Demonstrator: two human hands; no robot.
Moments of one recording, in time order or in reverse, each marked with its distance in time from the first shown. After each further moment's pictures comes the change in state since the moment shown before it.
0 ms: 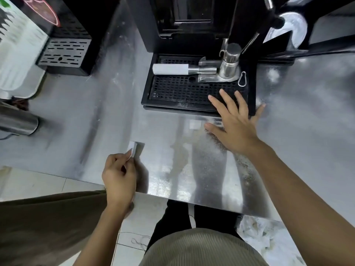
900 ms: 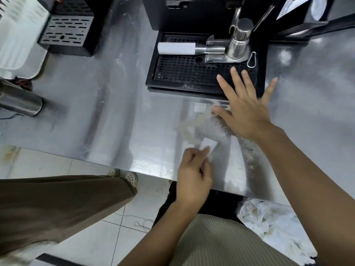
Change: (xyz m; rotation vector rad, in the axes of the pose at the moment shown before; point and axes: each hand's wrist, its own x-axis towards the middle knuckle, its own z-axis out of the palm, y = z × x) left_hand -0.094 0.052 0.083 -0.094 -0.245 0.296; right_hand -0.003 0.003 -0.003 -0.233 0.056 -0.059
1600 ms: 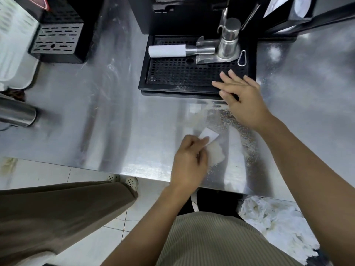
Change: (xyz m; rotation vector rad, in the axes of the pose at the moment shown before) left_hand 0.036 -0.001 -0.004 0.018 -0.107 0.115; right_hand 0.007 0.014 -0.008 0.698 0.093 -0.003
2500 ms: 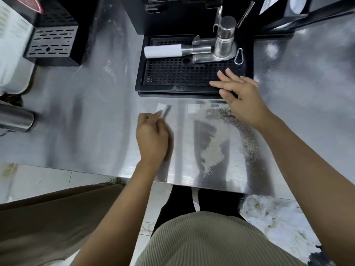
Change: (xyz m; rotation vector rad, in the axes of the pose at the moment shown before) left_hand 0.063 -0.043 -0.046 0.211 0.256 -0.187; right_hand -0.001 0.001 -0.002 0.114 -0.016 0.032
